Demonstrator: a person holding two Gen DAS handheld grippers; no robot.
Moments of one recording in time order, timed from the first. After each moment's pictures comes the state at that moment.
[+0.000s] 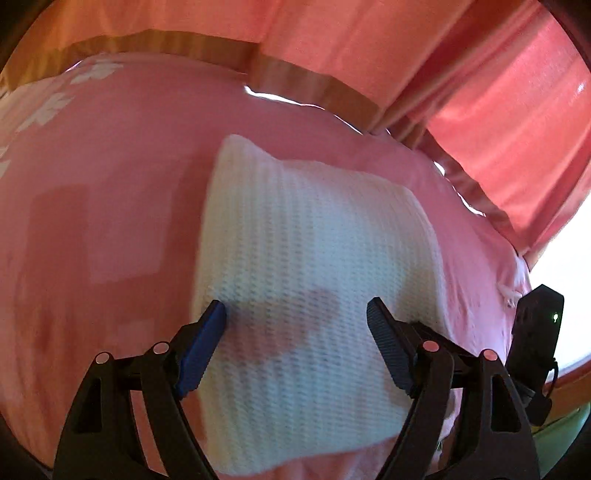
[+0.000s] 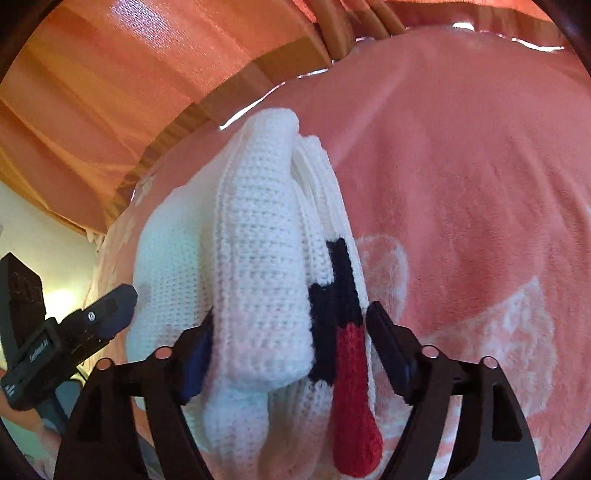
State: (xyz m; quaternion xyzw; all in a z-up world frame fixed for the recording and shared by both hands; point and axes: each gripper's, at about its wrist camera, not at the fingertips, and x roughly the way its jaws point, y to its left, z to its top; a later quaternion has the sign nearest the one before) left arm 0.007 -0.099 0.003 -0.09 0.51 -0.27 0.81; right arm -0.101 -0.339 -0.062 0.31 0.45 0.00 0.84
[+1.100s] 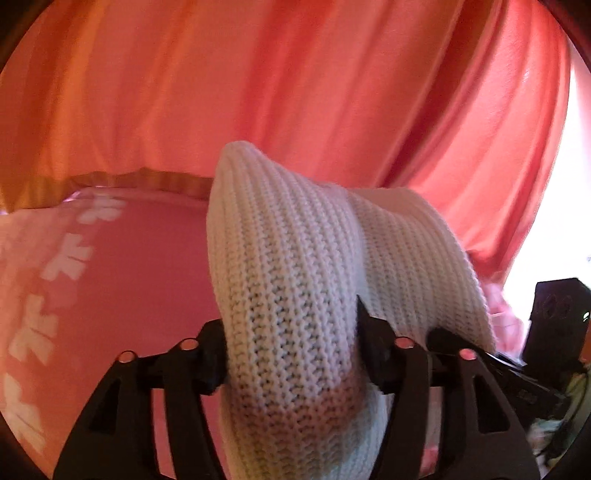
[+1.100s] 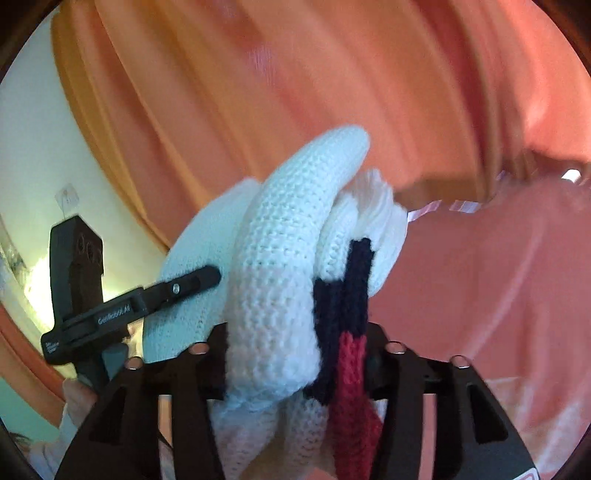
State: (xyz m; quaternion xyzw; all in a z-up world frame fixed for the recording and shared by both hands) left arm 0.065 -0.008 0.108 -0.05 0.36 -0.32 0.88; right arm -0.056 -0.222 0.060 0.22 0.30 0.12 0.92
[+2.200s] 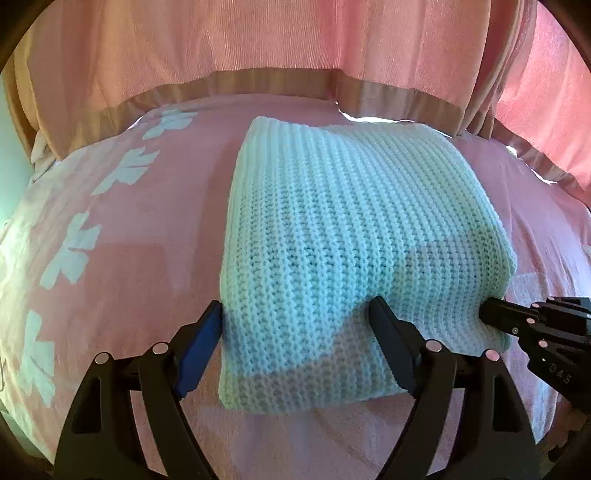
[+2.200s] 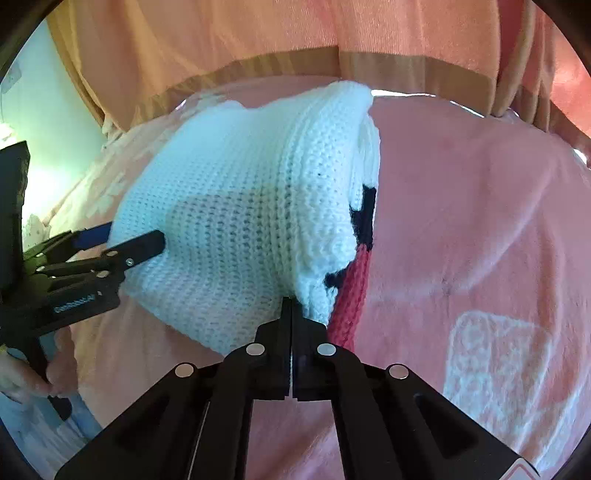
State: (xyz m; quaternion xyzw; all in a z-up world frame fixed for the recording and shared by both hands) left arm 0.049 -0.006 -0.012 0.07 0.45 -0.18 0.87; right arm -0.044 -0.184 -0.036 0.08 0.47 0.06 0.88
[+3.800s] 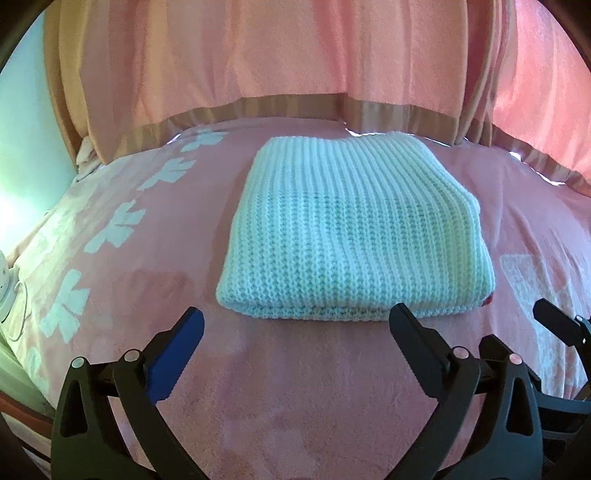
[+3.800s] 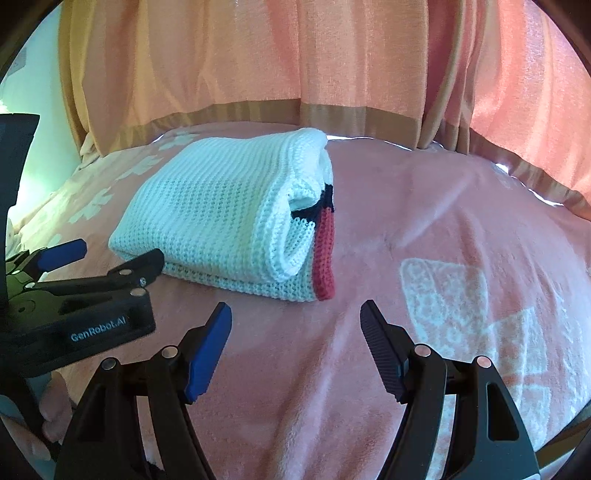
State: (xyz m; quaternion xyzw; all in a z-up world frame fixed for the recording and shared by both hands) left arm -0.034 -0.015 -0.006 0.08 0.39 -0.12 0.91; right arm -0.138 -0.148 -0.031 0.04 0.38 -0.07 0.92
